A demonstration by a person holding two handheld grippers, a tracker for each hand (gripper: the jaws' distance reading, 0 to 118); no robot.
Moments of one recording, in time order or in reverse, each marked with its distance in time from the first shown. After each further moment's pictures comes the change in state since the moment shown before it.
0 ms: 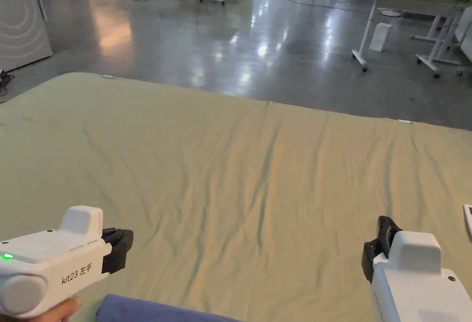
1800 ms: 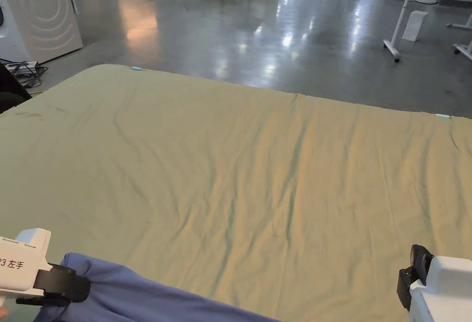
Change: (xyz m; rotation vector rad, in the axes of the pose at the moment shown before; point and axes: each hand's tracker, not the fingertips) left arm -0.133 -0.022 0.015 -0.439 -0.062 0.252; right arm 0.000 -0.029 -0.006 -0.141 0.030 0.007
